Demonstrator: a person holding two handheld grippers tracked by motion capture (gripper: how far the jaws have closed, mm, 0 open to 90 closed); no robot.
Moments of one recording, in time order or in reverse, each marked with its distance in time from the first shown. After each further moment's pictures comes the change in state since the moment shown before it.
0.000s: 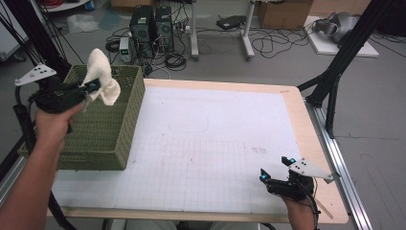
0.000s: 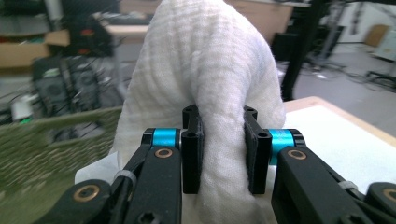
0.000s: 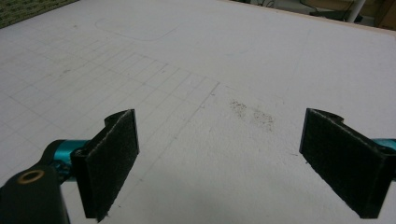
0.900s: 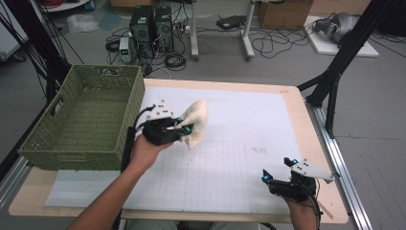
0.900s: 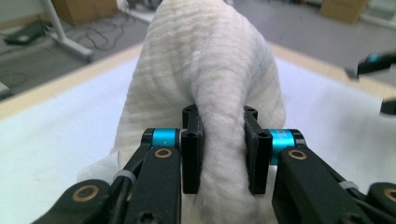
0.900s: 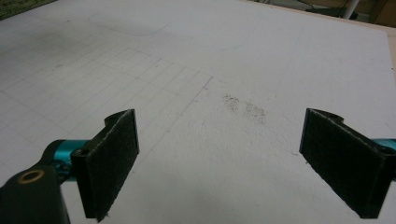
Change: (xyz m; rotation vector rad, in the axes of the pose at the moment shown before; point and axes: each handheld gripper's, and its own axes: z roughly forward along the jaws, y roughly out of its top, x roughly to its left) left arm -0.175 -0.088 0.121 0.287 -0.344 0.171; right arm -0.004 -0.003 -0.003 0.015 -0.015 0.006
